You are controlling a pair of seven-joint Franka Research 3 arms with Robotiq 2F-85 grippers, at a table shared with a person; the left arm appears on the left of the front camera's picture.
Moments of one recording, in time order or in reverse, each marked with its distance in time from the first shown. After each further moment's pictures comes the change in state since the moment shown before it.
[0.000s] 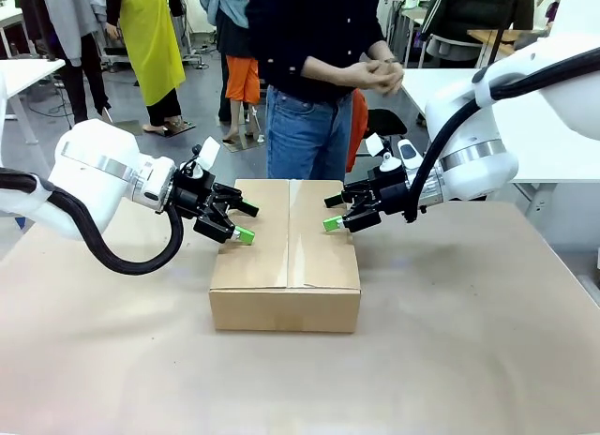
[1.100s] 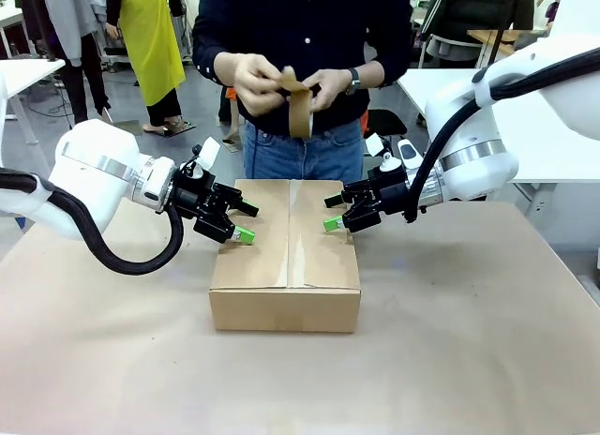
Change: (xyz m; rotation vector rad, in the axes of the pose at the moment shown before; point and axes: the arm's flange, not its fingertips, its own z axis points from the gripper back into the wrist) left arm 0.000 0.000 0.000 0.000 0.000 0.000; right arm 0.000 0.000 0.000 0.000 0.000 0.000
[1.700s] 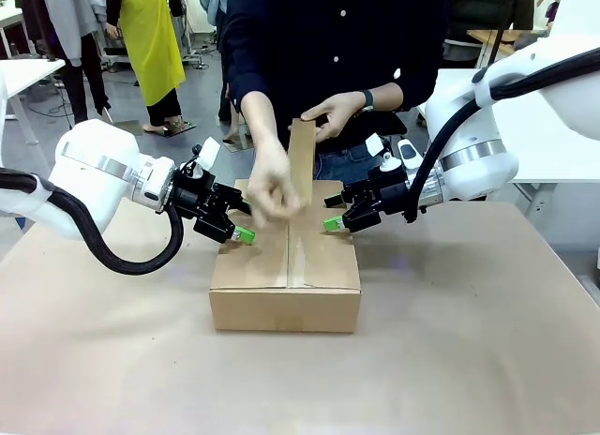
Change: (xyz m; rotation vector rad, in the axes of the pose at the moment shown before) left arm 0.000 0.000 0.000 0.000 0.000 0.000; right arm 0.000 0.000 0.000 0.000 0.000 0.000
